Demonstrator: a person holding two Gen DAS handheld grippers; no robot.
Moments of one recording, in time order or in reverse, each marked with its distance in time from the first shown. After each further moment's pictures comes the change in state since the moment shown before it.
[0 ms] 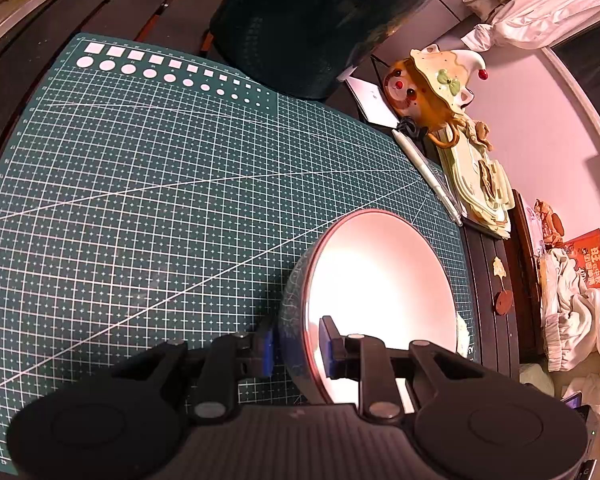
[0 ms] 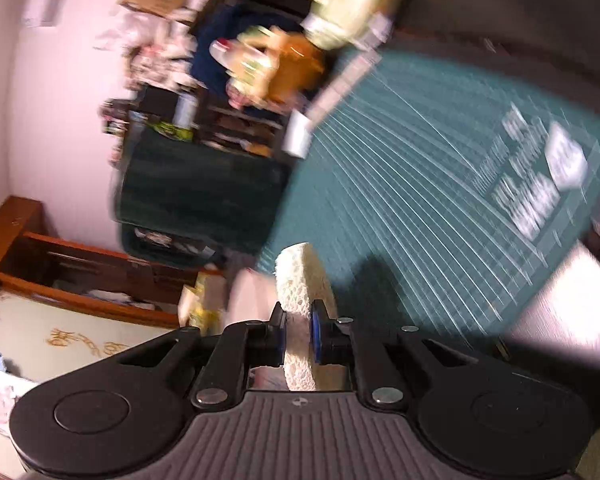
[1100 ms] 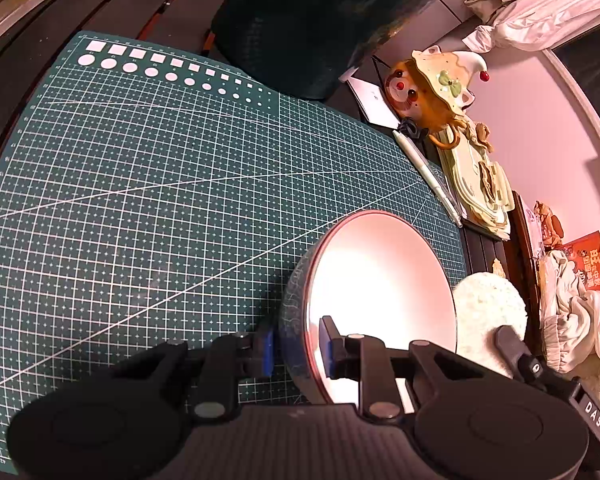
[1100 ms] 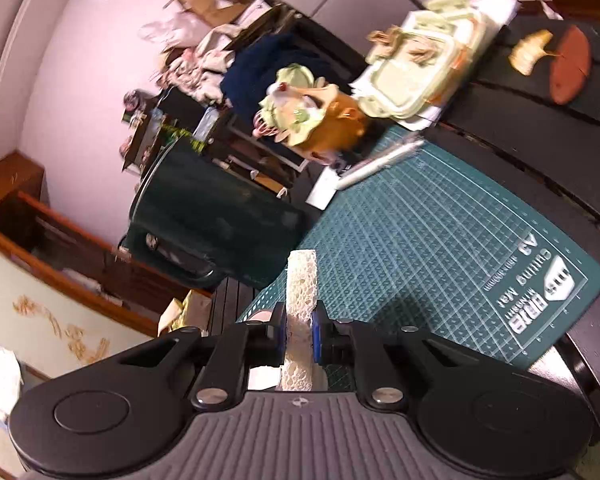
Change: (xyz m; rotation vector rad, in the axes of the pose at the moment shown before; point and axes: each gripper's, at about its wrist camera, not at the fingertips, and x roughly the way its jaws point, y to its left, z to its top) left arm 0.001 -0.002 0.004 -0.004 0.000 0.003; right arm -0.016 0.043 0.005 -0.272 -0.119 -0.052
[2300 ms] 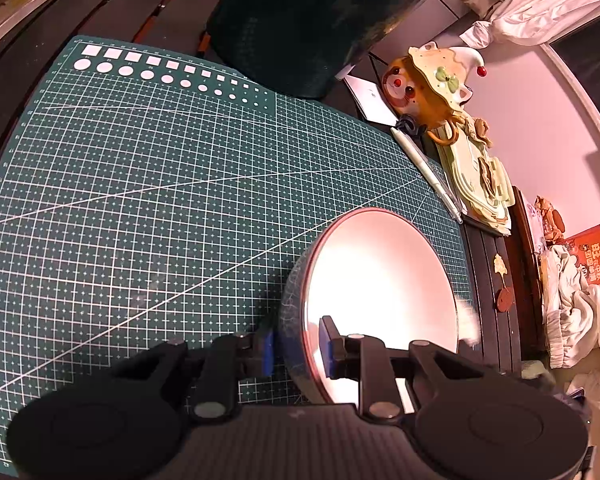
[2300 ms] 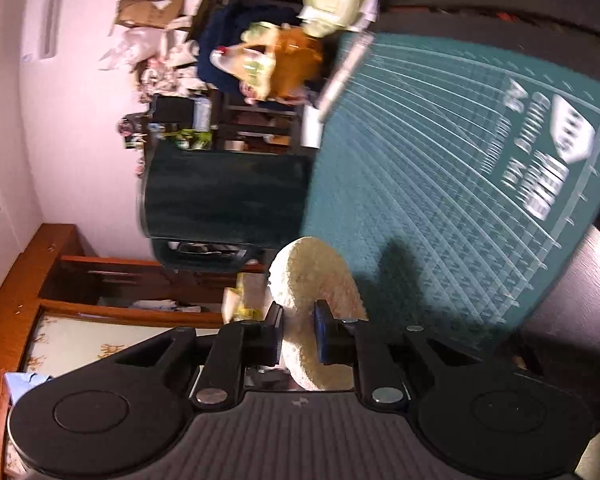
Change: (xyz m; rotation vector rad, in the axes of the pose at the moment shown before) left arm 0.001 0.006 0.007 0.014 0.004 0.001; right arm 0.020 -0.055 -0.013 0.373 0.158 0.130
